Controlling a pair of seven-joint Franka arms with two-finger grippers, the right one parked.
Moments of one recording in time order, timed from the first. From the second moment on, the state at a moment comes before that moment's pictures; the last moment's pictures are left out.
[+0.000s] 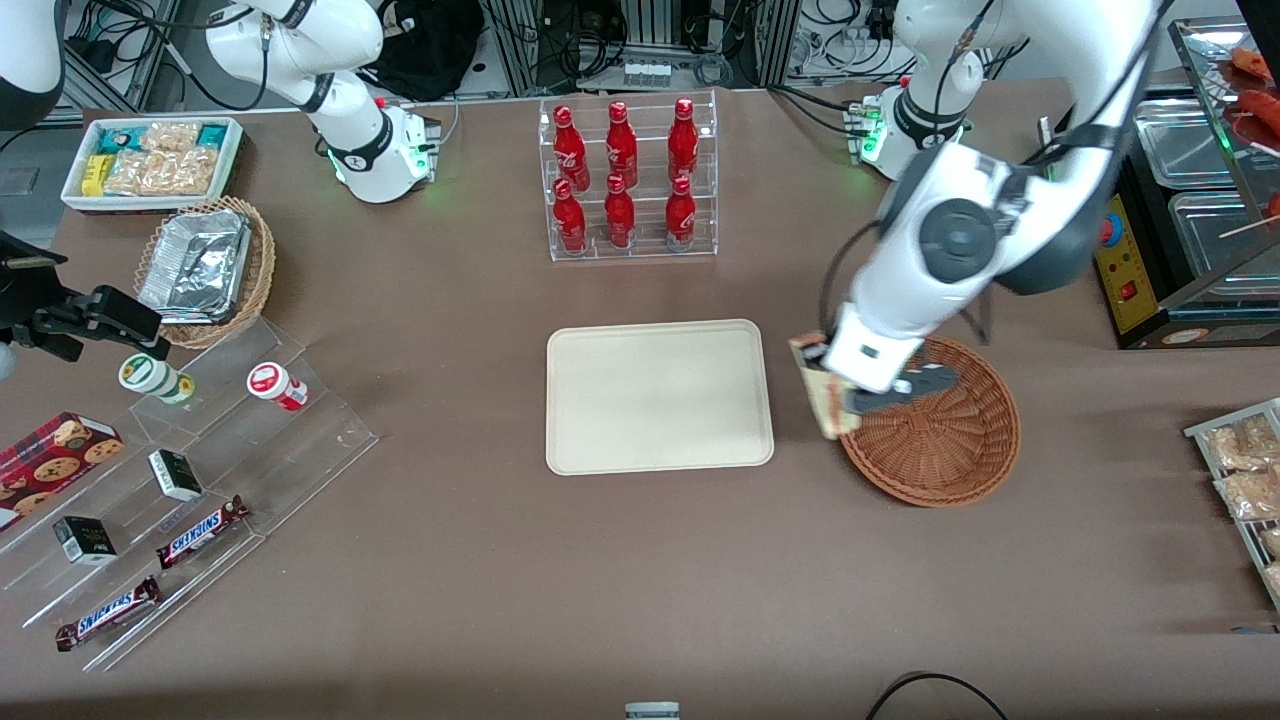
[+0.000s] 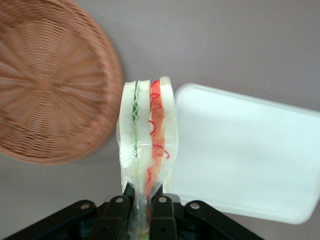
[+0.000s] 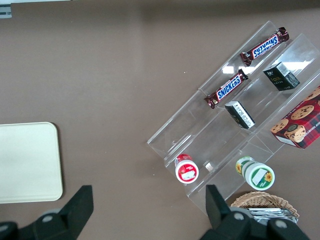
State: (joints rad) arm 0.03 0.27 -0.57 -1.78 0.05 1.96 -0.78
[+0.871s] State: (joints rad) arm -0.29 0.67 -0.58 -1.64 0.53 2.25 -1.19
